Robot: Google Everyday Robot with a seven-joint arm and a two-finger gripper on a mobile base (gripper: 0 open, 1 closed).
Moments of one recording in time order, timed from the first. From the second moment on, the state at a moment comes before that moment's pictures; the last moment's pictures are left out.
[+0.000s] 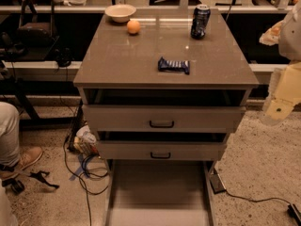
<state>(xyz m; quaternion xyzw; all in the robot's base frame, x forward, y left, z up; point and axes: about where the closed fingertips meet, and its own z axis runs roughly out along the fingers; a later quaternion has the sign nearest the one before) 0.438 -0.216 0.978 -0.60 0.78 -0.04 0.16</state>
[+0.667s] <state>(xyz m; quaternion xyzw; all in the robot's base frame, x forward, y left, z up) 0.451 -0.208 0.971 -0.60 0.78 -0.01 0.19</state>
